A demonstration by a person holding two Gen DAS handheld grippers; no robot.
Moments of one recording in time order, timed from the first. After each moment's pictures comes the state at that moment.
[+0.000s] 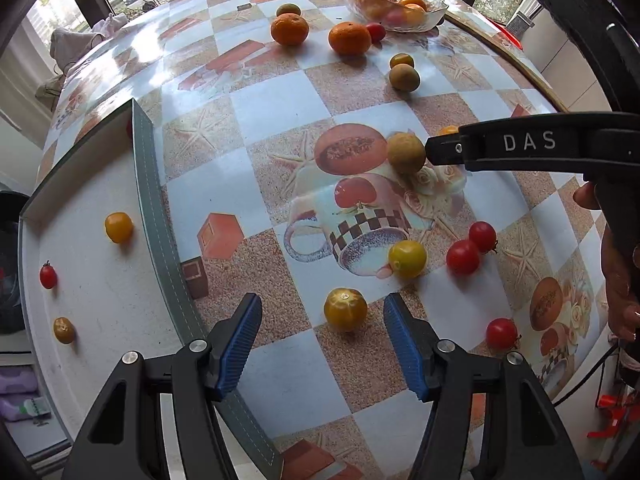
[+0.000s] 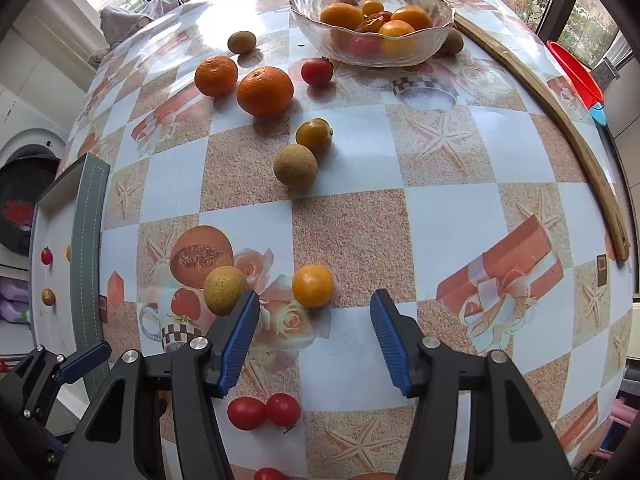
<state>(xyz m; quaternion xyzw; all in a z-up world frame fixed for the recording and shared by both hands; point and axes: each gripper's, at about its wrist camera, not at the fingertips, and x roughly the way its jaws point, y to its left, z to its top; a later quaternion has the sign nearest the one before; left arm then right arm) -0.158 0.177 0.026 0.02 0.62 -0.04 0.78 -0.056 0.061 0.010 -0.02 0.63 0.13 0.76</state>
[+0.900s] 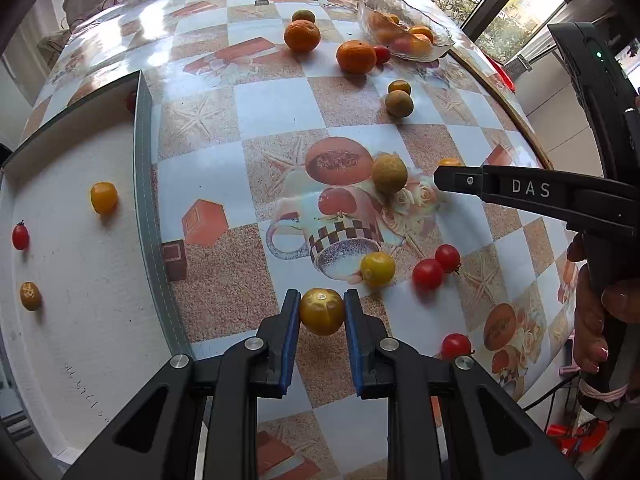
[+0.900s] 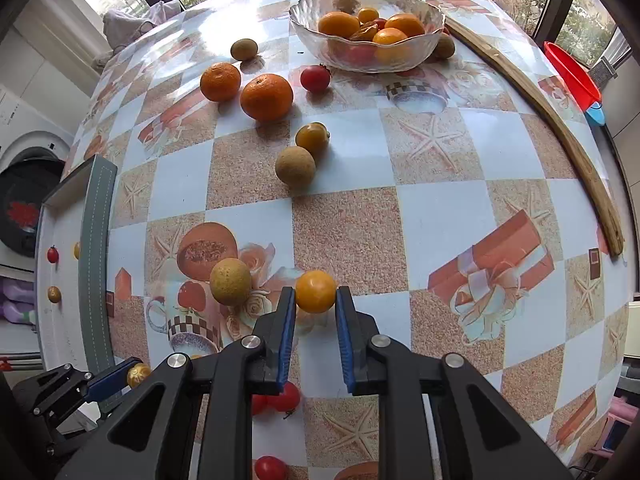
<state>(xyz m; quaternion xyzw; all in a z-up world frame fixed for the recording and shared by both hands) -0.169 0.192 0.039 -0.08 0.61 -0.06 0.78 -0.064 0.056 0.020 -0.01 0.63 0.13 0.77</state>
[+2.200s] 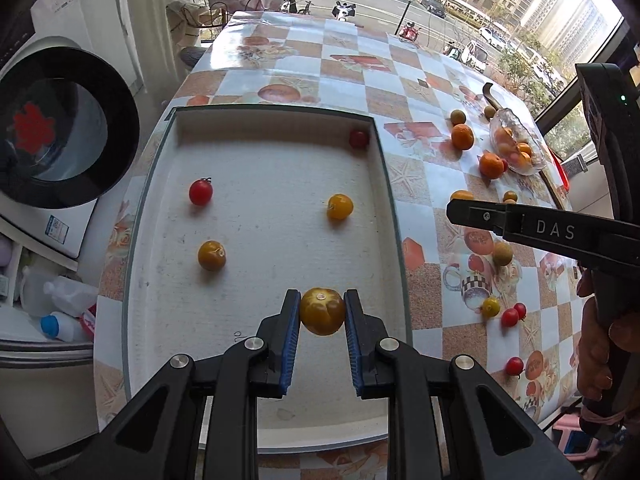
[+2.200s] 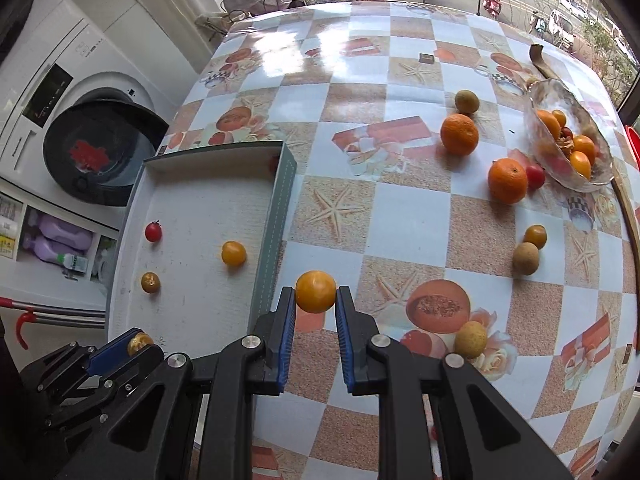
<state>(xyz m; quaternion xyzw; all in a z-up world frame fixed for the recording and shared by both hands) -0.225 0.339 0.081 -0.17 0.55 0.09 0.81 -0.083 0.215 0.066 -0.06 0.60 0.27 0.75</state>
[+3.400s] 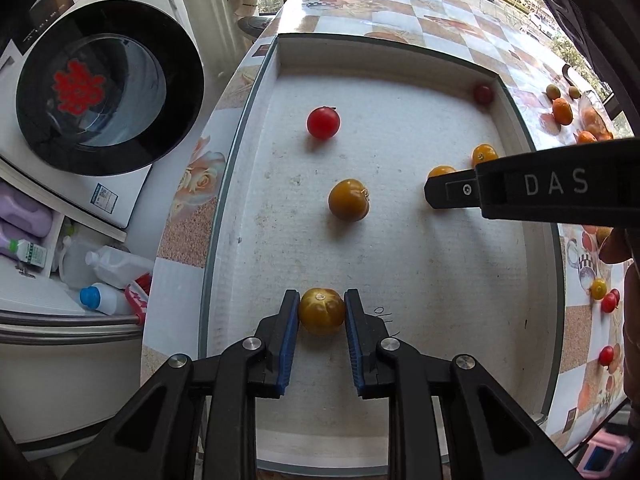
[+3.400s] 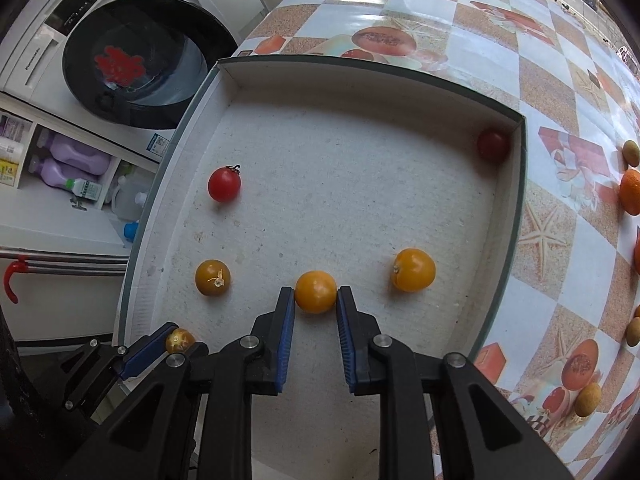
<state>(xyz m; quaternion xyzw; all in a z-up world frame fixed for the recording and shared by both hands) -0.252 0.391 0.023 -0.13 0.59 0.17 0.78 -0.116 0.348 0.005 -0.15 0.65 0.34 0.66</state>
